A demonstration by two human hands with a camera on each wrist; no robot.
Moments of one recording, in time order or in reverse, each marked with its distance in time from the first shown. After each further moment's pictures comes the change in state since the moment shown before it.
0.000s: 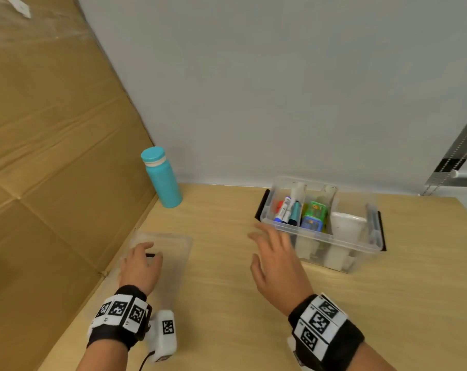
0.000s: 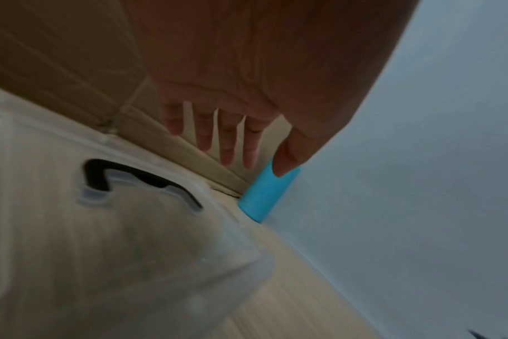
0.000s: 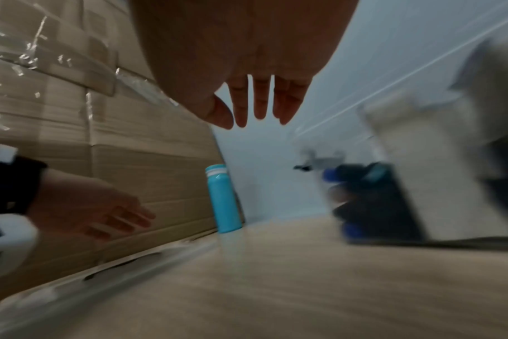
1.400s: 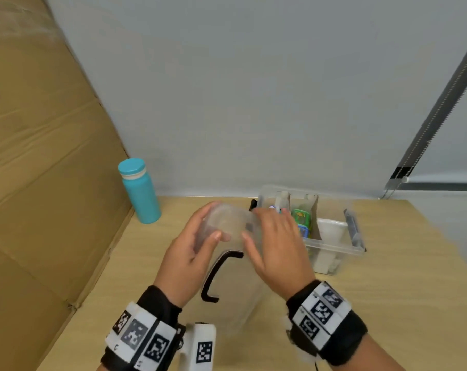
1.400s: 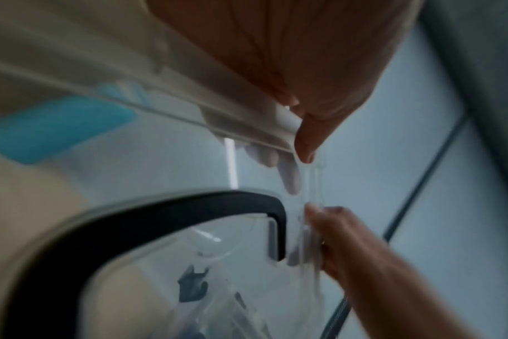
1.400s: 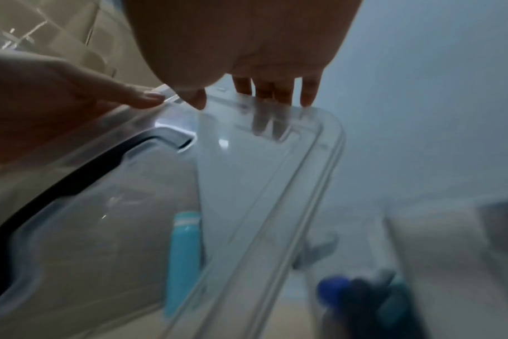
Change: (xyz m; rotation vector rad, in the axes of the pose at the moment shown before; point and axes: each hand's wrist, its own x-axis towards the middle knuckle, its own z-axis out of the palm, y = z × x) left_hand -0.056 0.114 -0.022 -0.663 -0.270 0.810; right_hand 0.035 -0.029 -0.037 -0.104 0.232 0.087
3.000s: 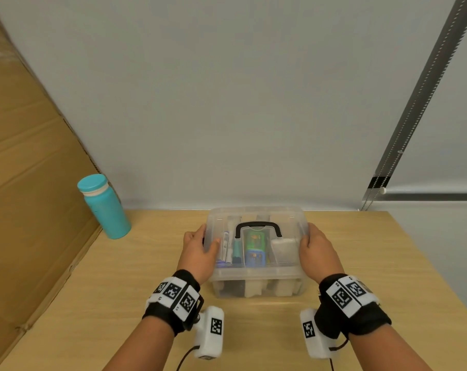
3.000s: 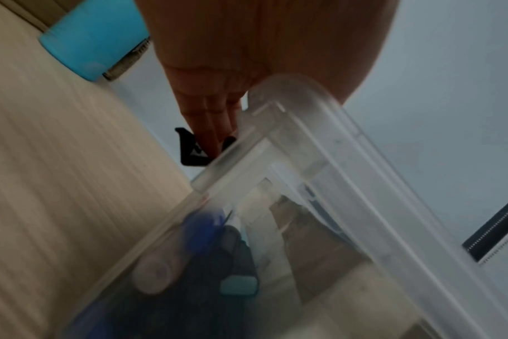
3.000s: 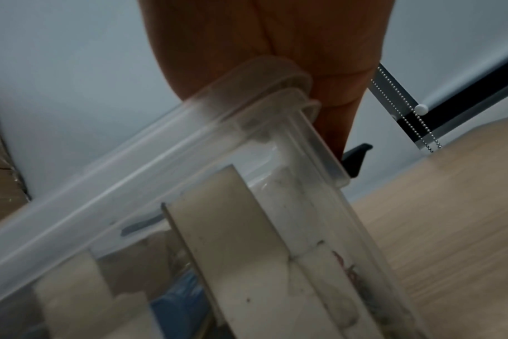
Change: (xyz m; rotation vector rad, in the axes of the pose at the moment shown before) left_hand 0.077 -0.037 0.122 0.328 0.041 -0.431; right_hand 0.004 0.202 -0.025 0.204 -0.188 0.620
